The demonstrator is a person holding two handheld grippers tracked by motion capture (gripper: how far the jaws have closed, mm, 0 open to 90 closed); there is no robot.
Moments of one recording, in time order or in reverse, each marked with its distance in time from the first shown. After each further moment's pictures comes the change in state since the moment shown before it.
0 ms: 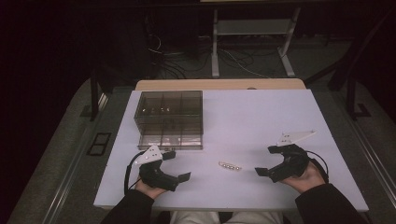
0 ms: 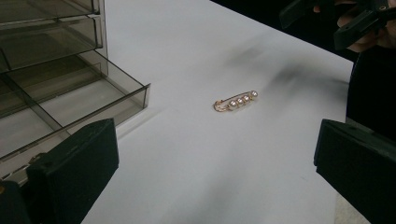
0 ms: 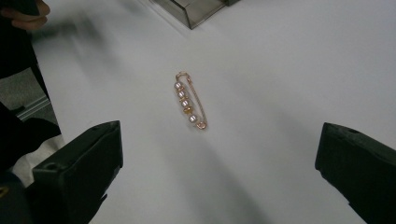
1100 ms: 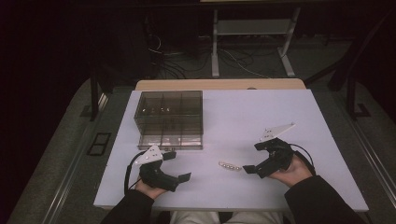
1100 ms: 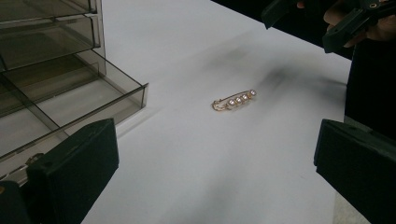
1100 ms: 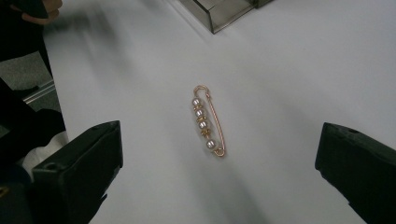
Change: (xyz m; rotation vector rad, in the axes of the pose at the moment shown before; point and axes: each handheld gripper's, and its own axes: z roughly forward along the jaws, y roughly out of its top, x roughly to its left) left arm 0.000 0.000 0.001 0.003 -0.005 0.002; right arm 0.006 0.028 0.027 0.066 0.060 -0.060
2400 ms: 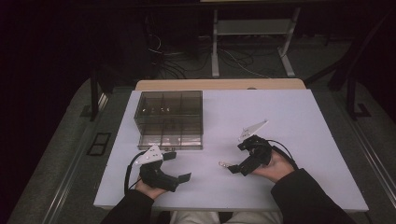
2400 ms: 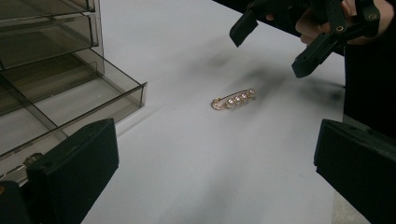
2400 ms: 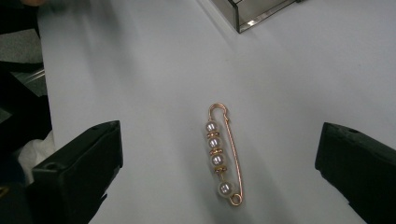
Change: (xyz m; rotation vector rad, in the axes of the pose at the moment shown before) left arm 0.000 0.000 0.001 0.001 -0.004 -0.002; right arm 0.002 0.025 0.048 0.094 0.064 -0.064
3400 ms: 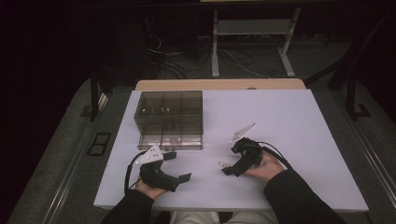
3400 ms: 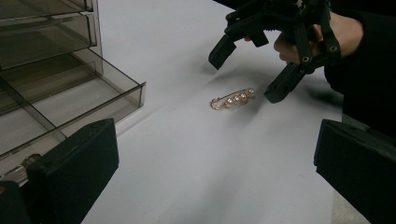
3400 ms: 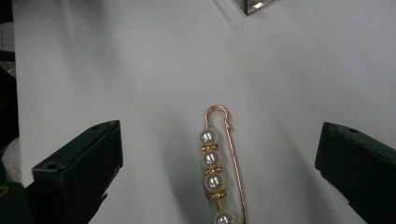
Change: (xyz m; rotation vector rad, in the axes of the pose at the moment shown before) left arm 0.000 0.000 0.000 0.003 -0.005 0.004; right arm -0.008 -0.001 0.035 0.043 0.027 0.003
